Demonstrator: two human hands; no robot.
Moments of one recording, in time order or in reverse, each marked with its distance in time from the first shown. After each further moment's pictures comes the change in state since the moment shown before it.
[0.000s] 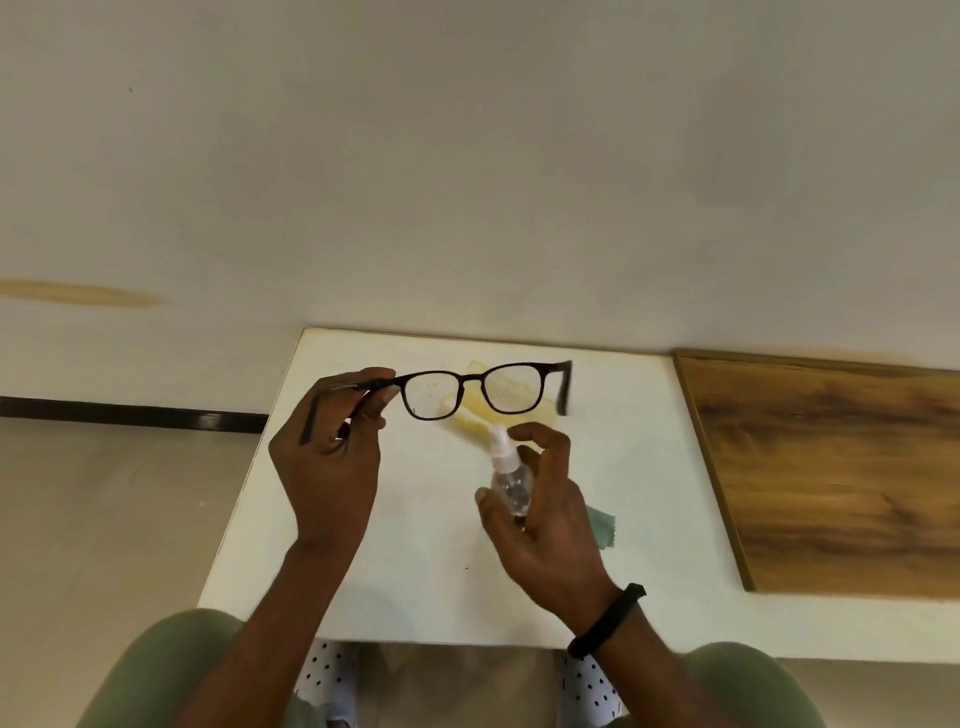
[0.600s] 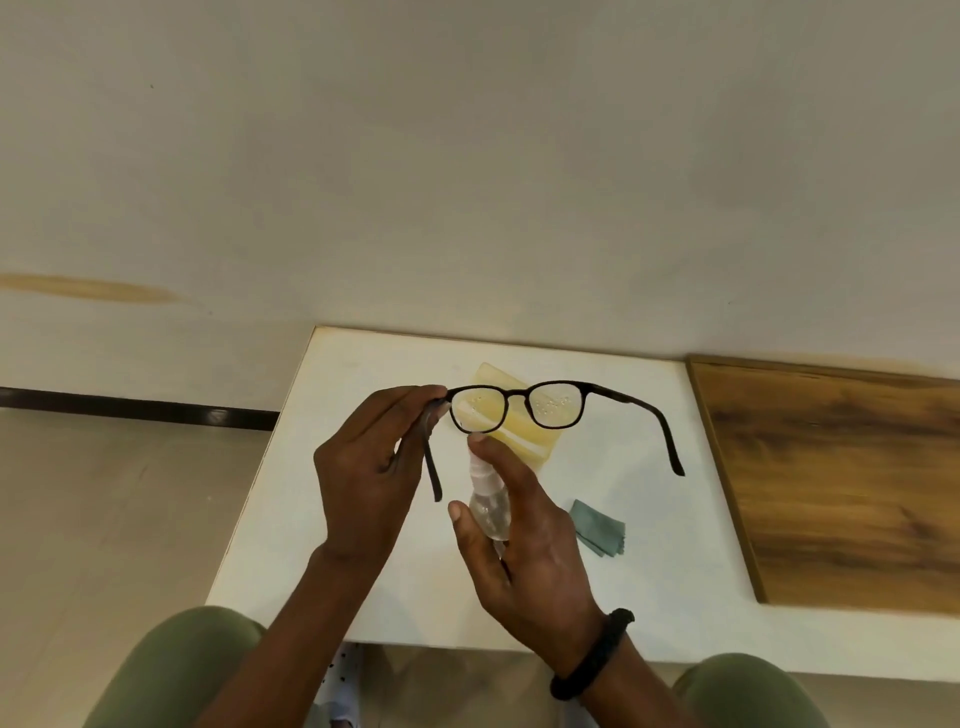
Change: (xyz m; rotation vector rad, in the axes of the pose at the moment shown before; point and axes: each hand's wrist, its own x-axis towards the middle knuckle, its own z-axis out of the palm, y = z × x) left_hand -0.012 -0.012 0.005 0.159 -0.171 0.303; right_hand -0.008 -0.023 0.018 -0.144 0.033 -0.244
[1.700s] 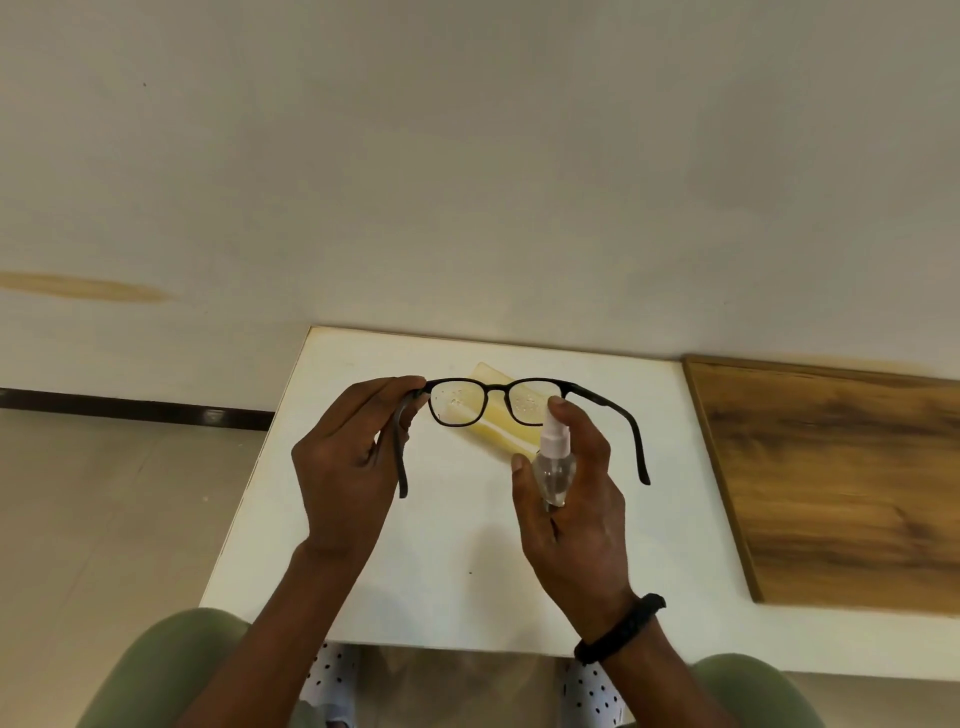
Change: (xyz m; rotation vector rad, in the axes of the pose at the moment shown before) left_hand 0.009 0.005 -0.009 -0.055 0.052 -0.050; right_hand 0.010 0.023 -0.021 -0.008 0.214 0.158
